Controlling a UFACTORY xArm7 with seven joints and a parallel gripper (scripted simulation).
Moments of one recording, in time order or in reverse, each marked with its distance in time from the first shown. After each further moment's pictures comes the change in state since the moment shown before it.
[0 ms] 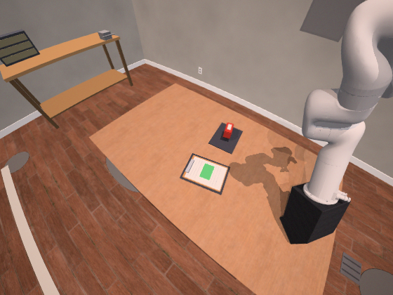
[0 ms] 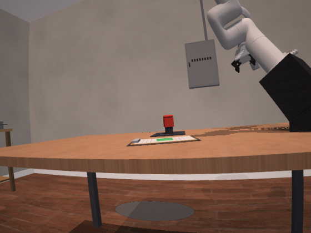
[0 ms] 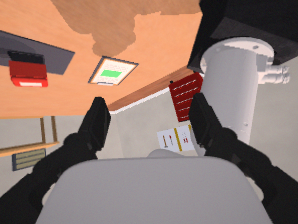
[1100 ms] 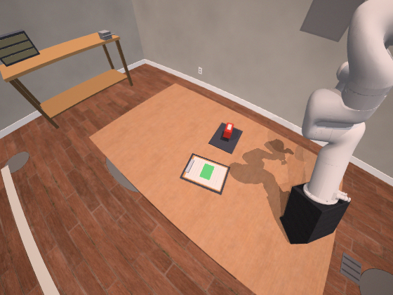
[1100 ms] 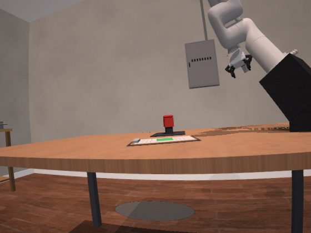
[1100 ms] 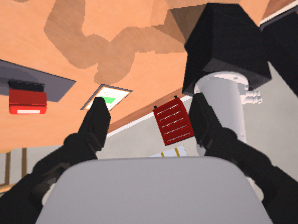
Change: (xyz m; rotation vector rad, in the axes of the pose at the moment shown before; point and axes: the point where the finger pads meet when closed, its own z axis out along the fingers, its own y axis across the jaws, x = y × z) arm 0.031 -0.043 -0.012 -0.134 0.194 -0.068
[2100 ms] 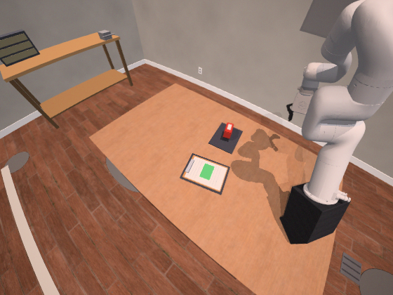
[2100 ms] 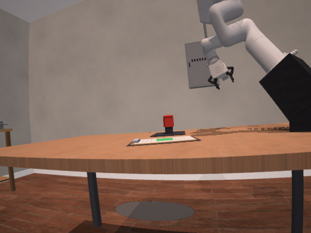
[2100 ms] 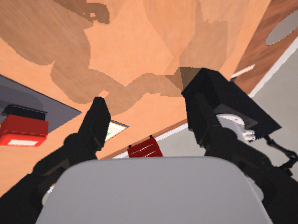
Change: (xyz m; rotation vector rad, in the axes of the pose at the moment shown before) arm 0.025 -0.115 0.005 -0.140 0.303 -0.211
